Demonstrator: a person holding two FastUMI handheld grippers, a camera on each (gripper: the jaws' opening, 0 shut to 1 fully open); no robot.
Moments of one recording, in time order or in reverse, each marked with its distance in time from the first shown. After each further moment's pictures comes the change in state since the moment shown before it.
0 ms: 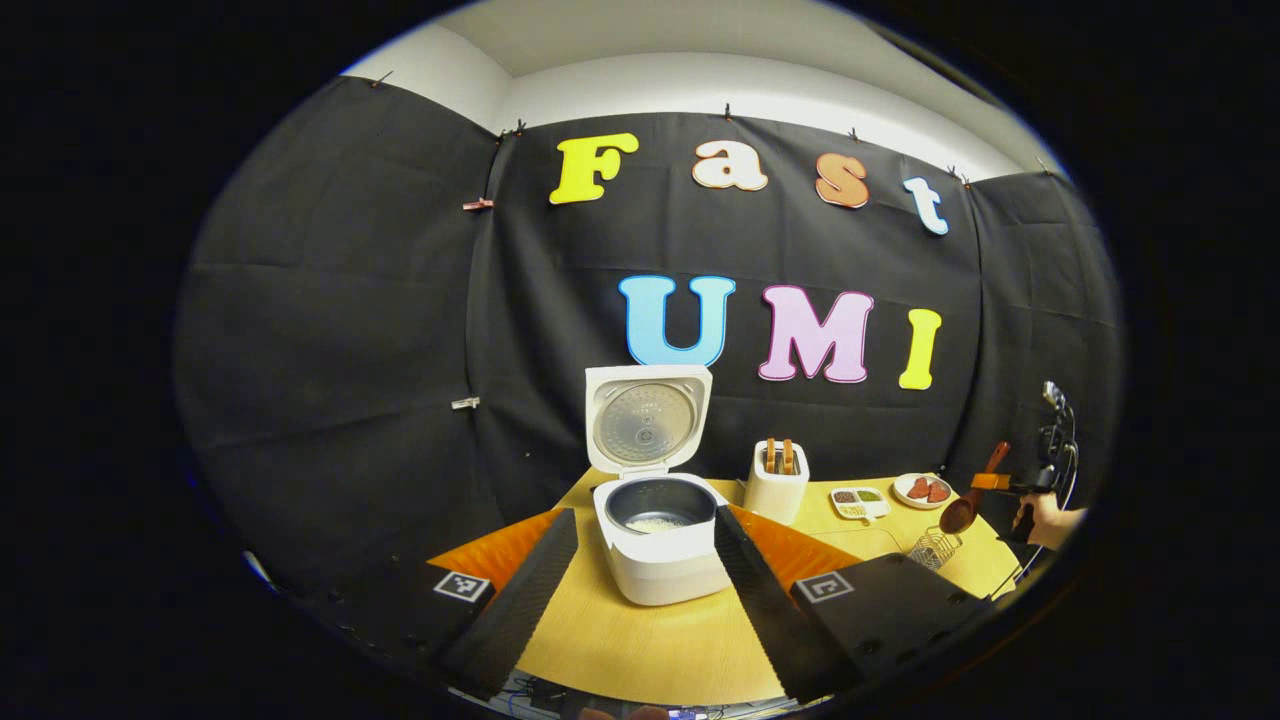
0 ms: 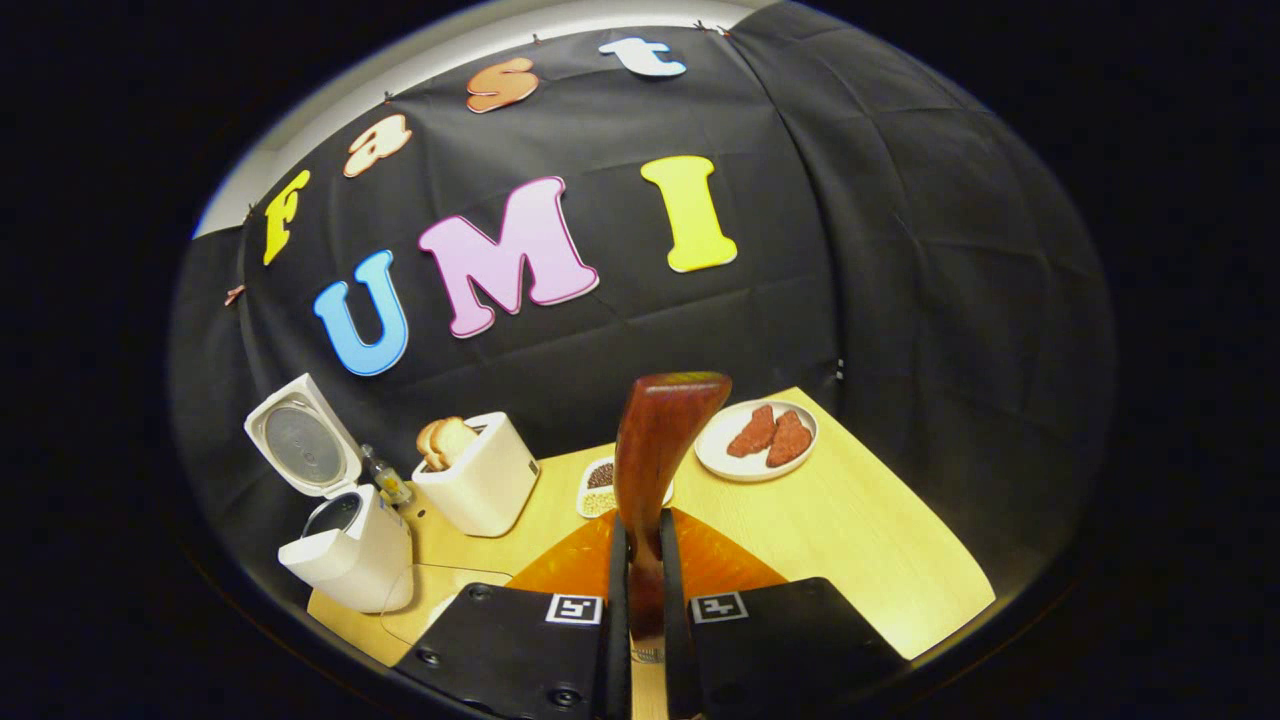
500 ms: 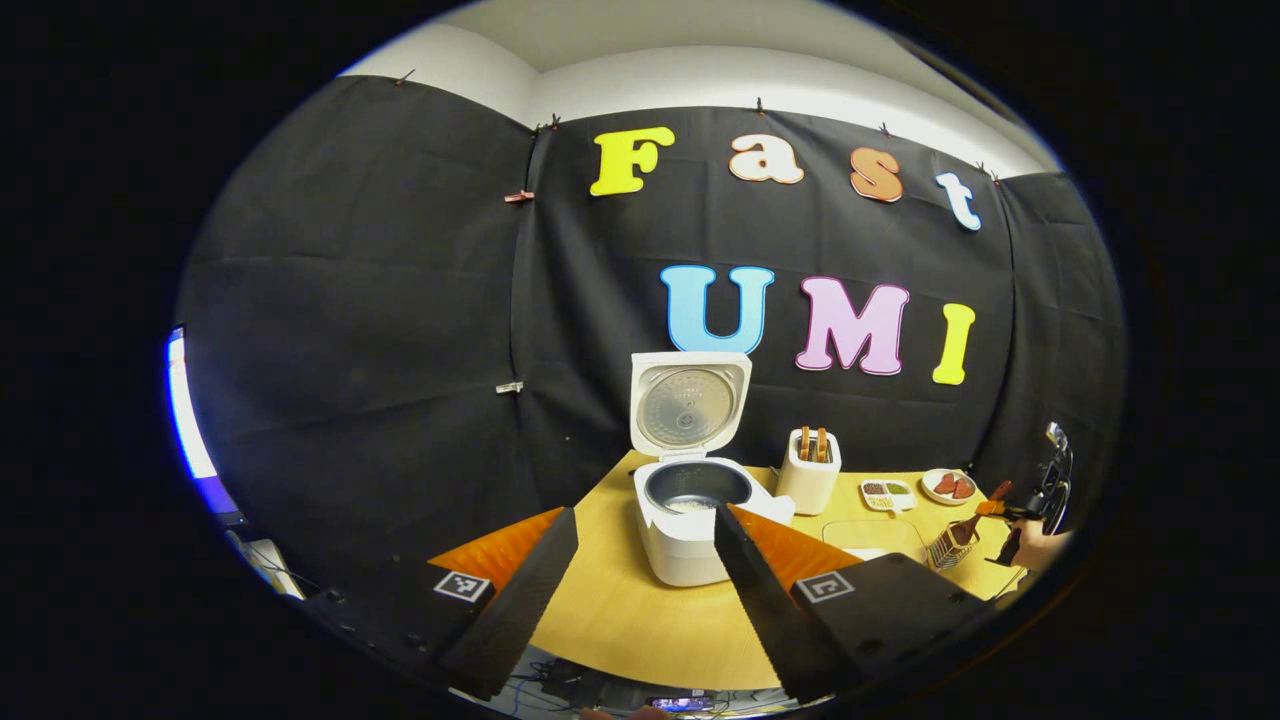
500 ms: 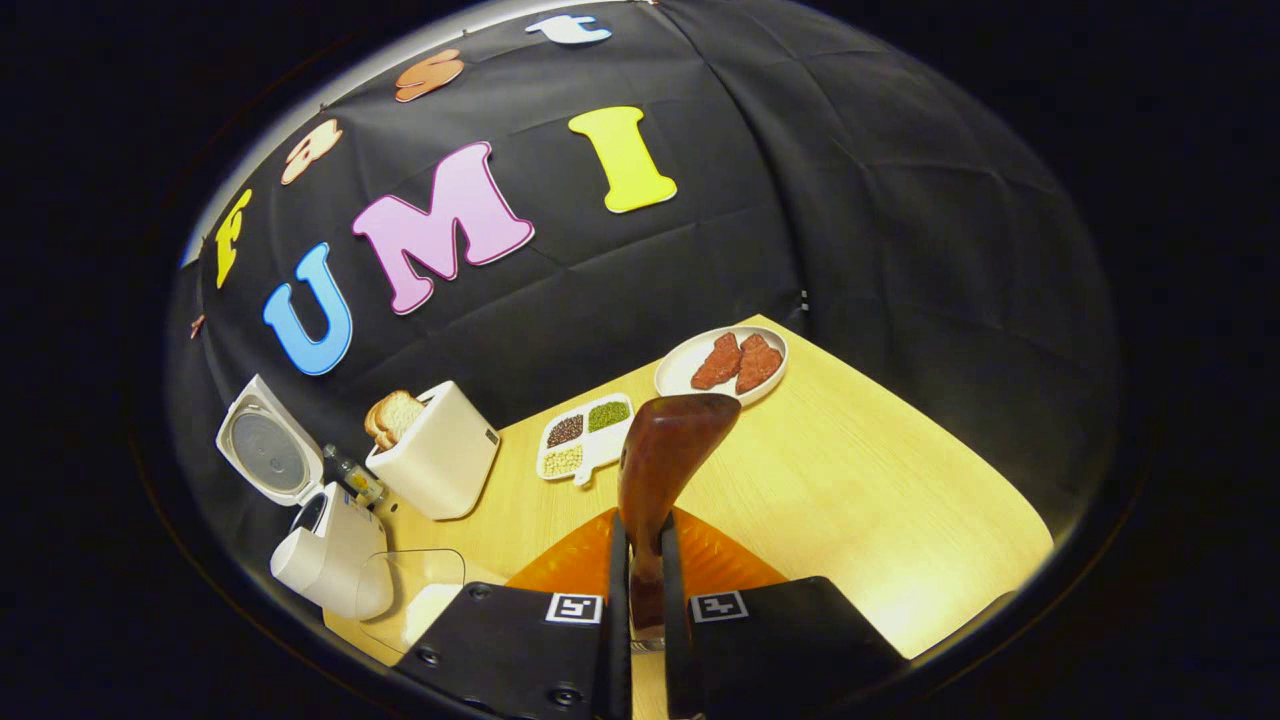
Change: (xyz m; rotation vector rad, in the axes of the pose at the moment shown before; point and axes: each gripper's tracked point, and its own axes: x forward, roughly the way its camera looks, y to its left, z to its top) left arm -0.024 0.024 -0.010 -0.036 0.036 0.084; right arm 0.019 -0.035 -0.068 0.136 0.103 -0.104
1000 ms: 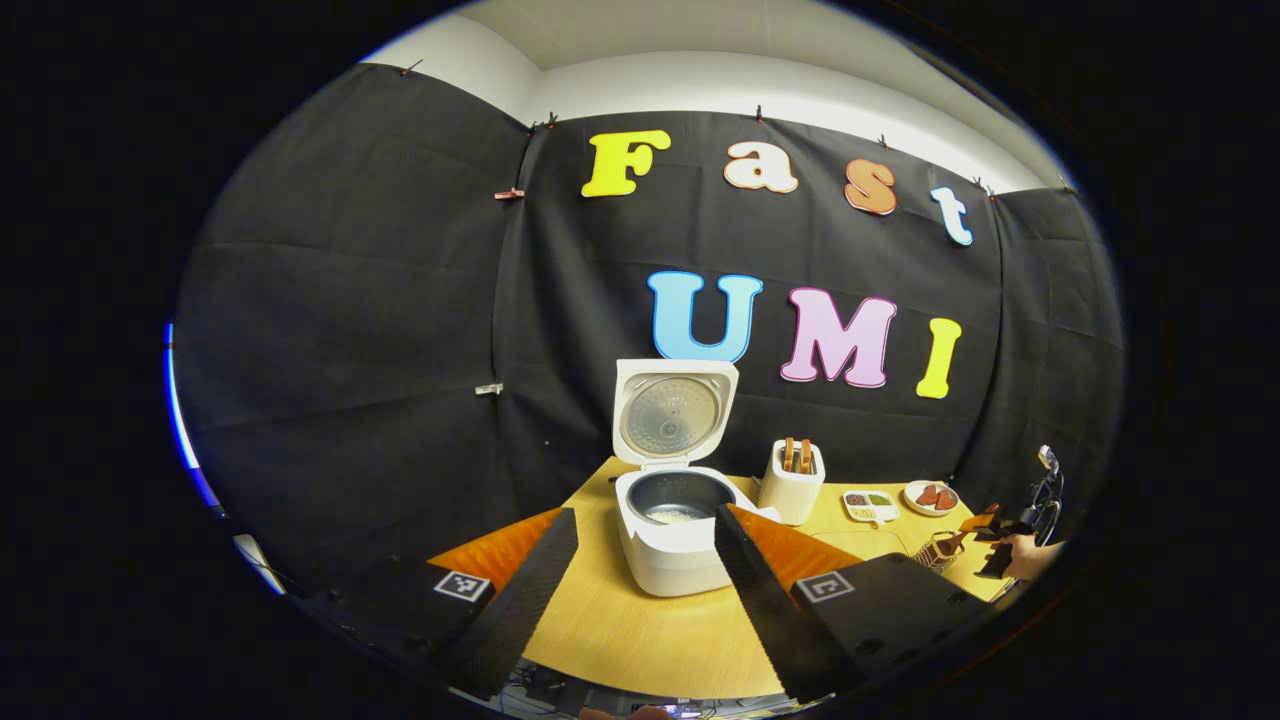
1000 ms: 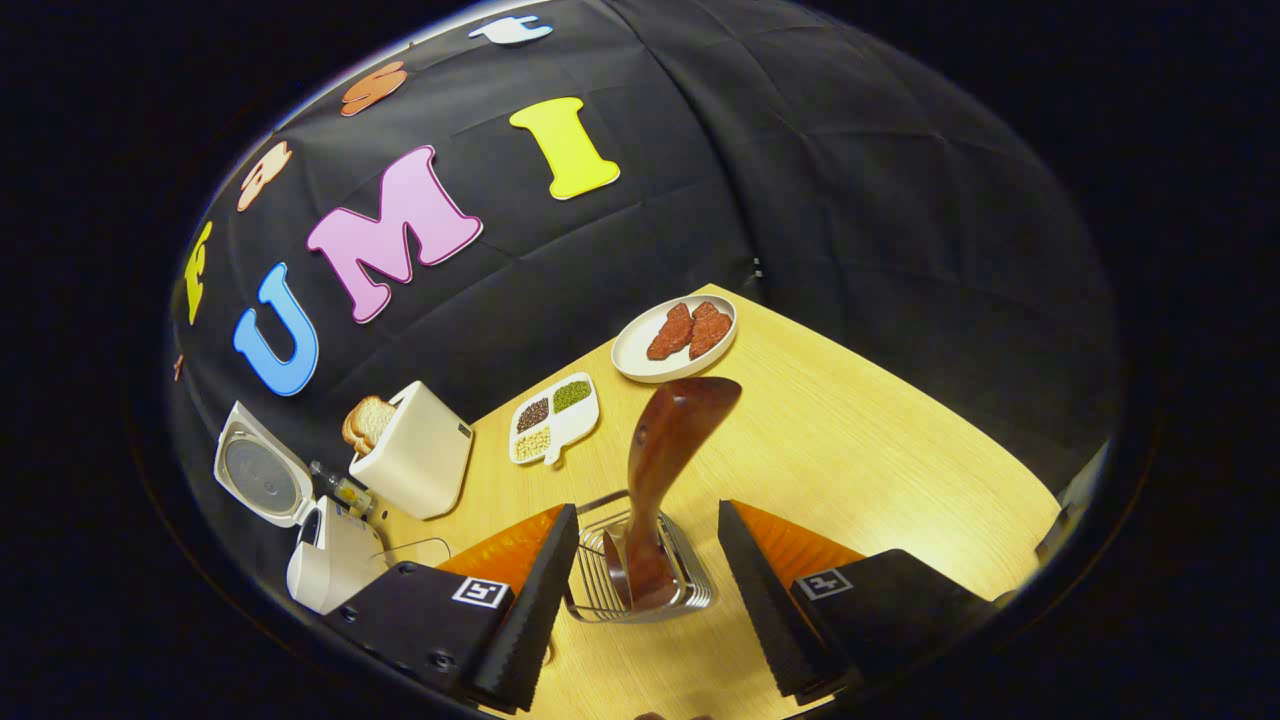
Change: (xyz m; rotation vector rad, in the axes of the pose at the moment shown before) left arm 0.022 -0.003 0.016 -0.008 -0.041 -0.076; right arm -0.044 -0.024 -0.010 0.071 0.034 -0.099
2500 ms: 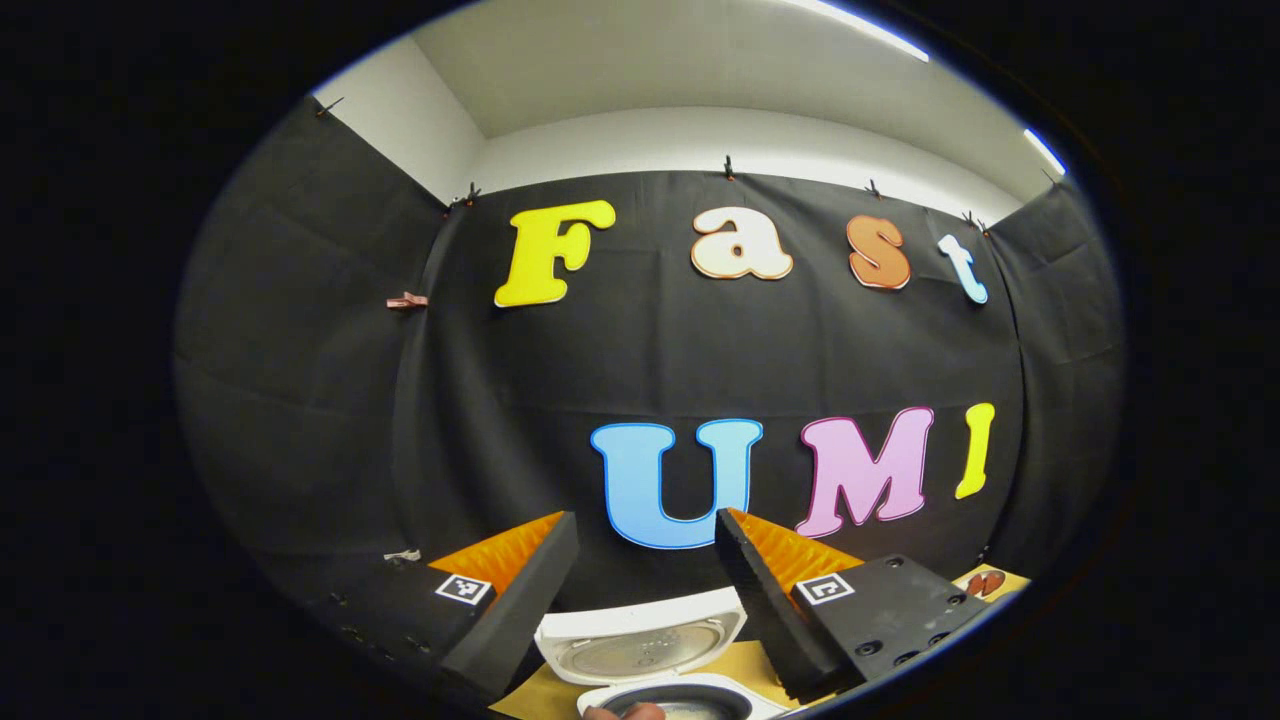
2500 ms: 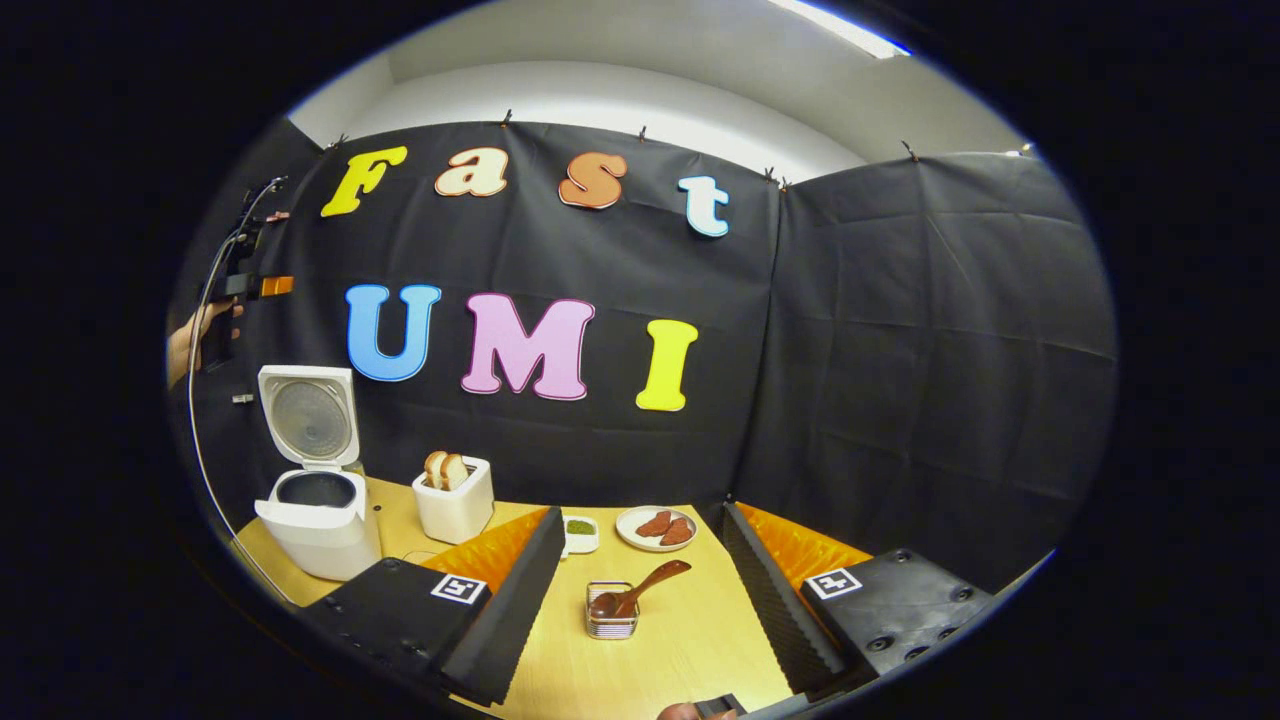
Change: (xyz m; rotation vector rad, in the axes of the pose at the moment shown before) left arm 0.334 -0.046 0.224 0.101 -0.328 -0.068; right arm -0.298 0.115 0.120 -0.547 -0.539 -0.024
